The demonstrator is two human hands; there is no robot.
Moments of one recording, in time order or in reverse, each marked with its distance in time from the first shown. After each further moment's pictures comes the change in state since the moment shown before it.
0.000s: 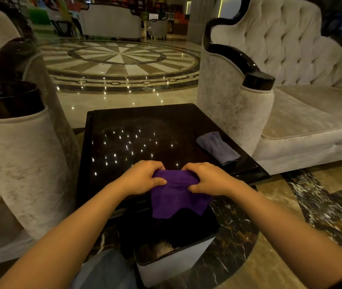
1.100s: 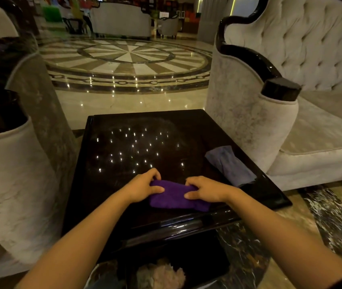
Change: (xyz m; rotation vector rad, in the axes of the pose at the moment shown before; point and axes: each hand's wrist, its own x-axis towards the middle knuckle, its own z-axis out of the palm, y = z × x) left_hand 0.131 -0.072 -0.013 -0.143 0.049 -0.234; right_hand 0.127 0.084 -0.027 0.157 -0.204 0.098
